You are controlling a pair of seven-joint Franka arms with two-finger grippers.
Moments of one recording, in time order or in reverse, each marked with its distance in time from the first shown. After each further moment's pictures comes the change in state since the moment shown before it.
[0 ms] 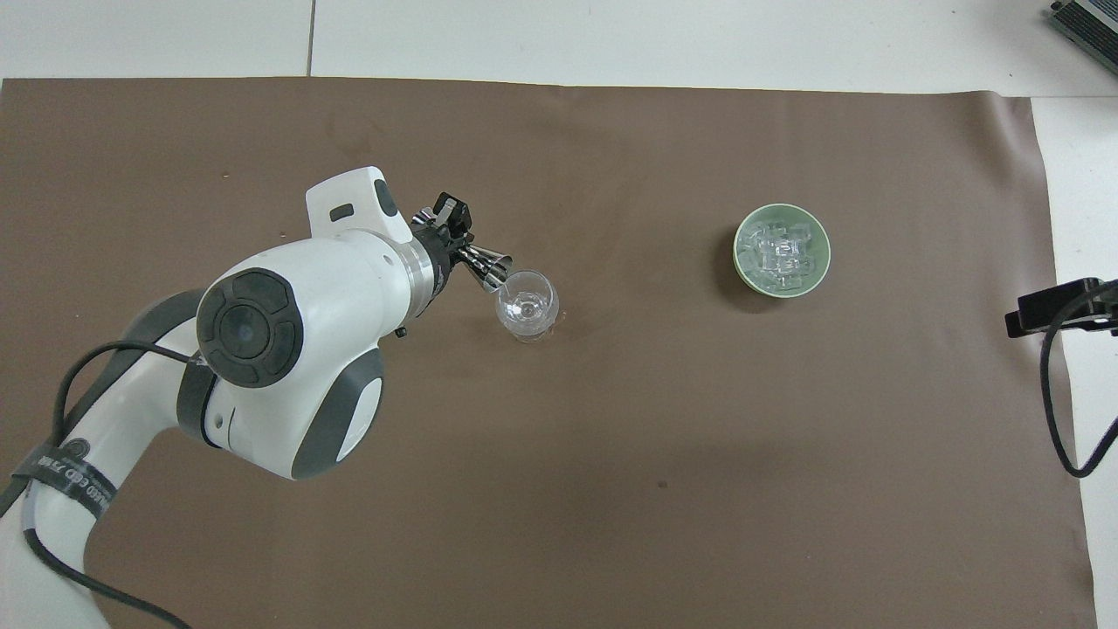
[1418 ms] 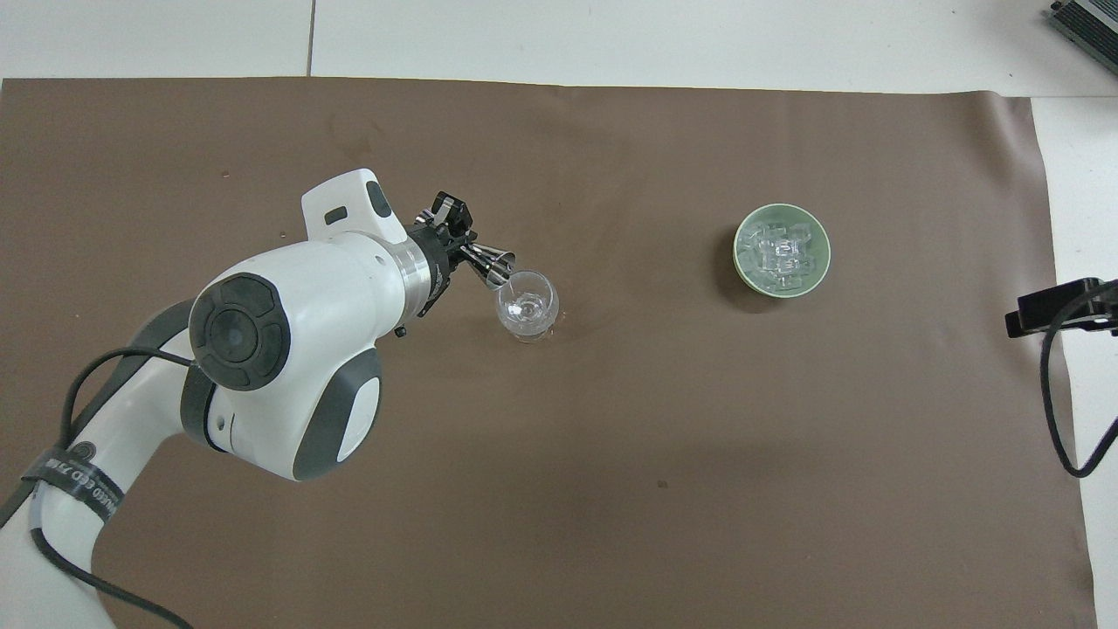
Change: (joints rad) left arm 0.001 0.000 0.001 -0.021 -0.069 0.045 0.018; right arm 0.000 0.000 0.000 0.000 0.000 0.000 0.000
